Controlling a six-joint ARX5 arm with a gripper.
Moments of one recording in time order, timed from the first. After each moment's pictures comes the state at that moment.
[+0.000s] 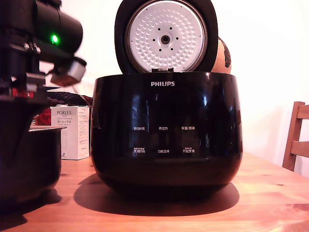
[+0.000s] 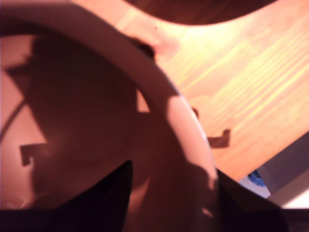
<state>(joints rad) -0.54 1.60 1.12 -1.12 -0.01 0.21</state>
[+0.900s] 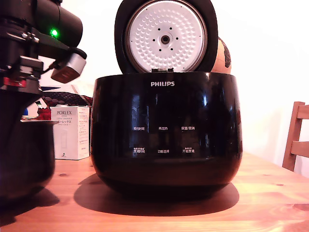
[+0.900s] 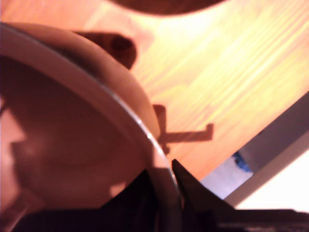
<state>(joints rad) -0.54 1.58 1.16 -1.22 0.03 0.24</state>
